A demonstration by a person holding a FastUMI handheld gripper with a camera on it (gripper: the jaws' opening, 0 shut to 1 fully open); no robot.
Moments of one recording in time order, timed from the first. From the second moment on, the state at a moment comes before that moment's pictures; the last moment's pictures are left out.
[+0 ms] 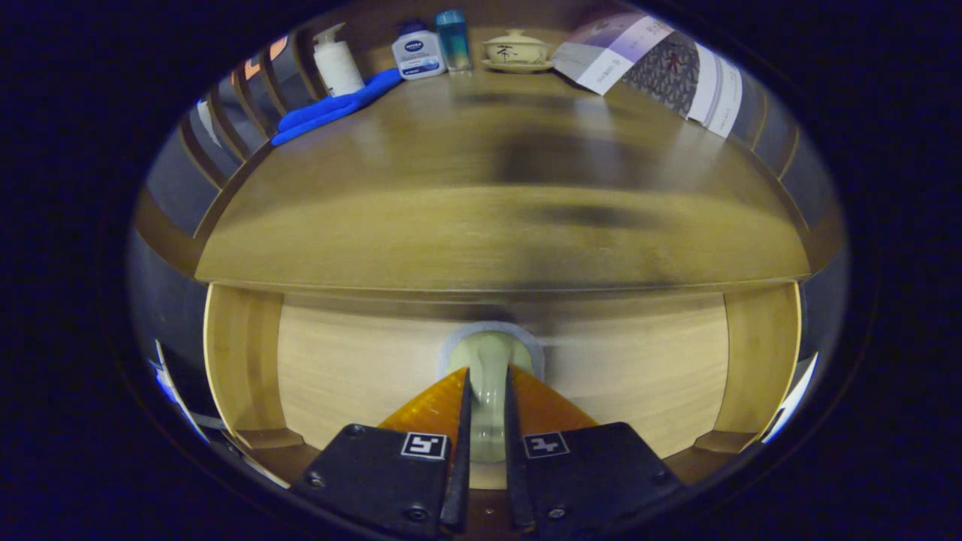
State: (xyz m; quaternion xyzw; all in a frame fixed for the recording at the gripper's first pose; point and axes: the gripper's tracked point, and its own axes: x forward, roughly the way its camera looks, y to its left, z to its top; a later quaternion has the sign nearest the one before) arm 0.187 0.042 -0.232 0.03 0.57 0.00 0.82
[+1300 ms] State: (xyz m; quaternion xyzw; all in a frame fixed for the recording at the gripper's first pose) arm 0.237 0.024 -0.060 0.04 0.47 0.01 0.88
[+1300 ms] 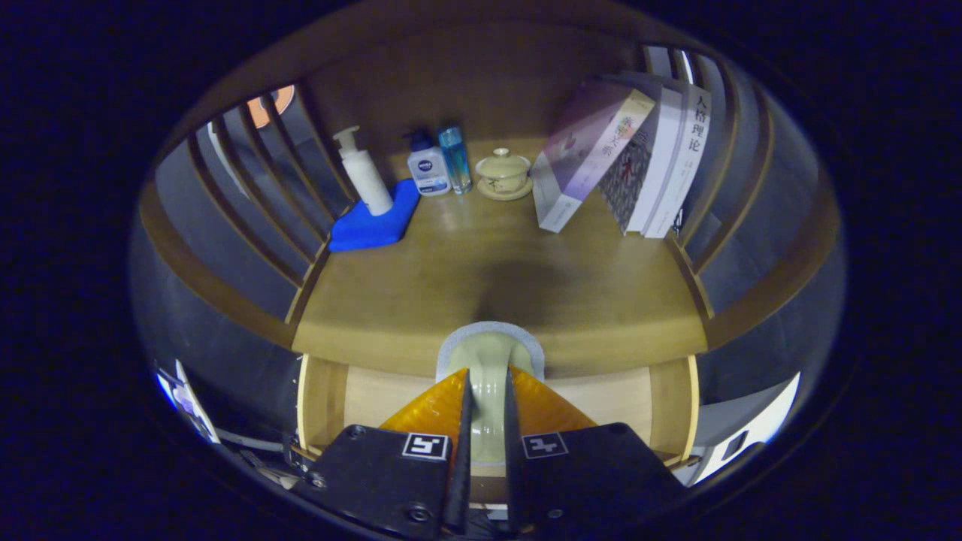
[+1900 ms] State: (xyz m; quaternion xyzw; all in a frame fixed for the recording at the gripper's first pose) arm 0.321 0.029 -0.094 0.06 0.50 -0.01 0.87
